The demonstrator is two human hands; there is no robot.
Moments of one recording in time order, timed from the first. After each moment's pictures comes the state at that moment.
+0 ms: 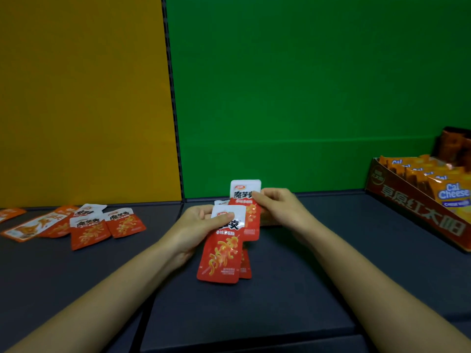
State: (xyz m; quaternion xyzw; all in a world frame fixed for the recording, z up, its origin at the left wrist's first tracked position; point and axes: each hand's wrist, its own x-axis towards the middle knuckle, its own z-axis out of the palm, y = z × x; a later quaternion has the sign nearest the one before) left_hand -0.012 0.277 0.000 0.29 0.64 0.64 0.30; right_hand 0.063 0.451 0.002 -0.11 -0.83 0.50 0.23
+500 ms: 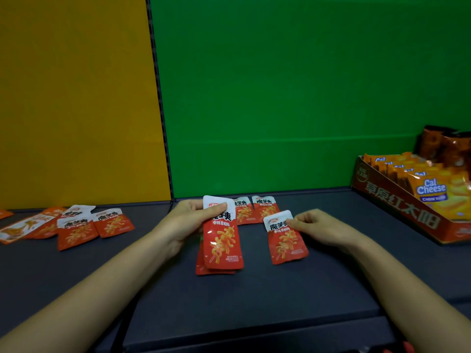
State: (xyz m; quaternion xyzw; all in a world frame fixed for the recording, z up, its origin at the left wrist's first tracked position) left_hand -0.014 0.293 0.005 0.29 0.70 0.60 0.26; right_hand 0.141 0.511 -0.012 -0.21 -0.89 0.40 0.08
